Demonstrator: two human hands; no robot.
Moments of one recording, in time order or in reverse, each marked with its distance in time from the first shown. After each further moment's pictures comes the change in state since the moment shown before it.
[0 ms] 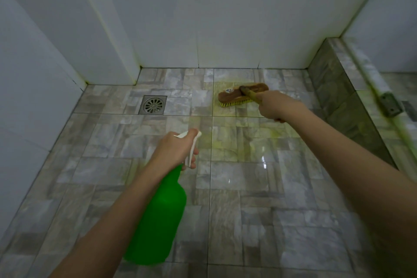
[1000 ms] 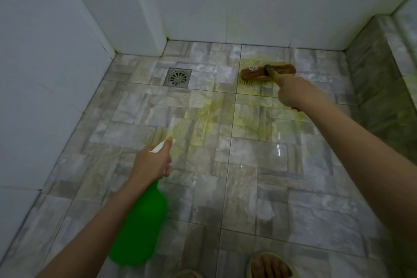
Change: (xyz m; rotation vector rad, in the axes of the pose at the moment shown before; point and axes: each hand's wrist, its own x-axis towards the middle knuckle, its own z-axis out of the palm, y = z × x) left_hand -0.045 -0.109 -0.059 -0.052 0.291 -0.162; right_hand -0.004 -0.018 0.029 0.047 0.055 0.025
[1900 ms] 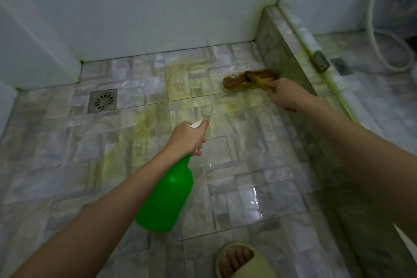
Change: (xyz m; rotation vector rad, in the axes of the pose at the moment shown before) left_hand -0.034 0.105 0.182 0.154 -0.517 0.206; right_hand -0.078 0.140 -0.015 0.227 0.088 0.230
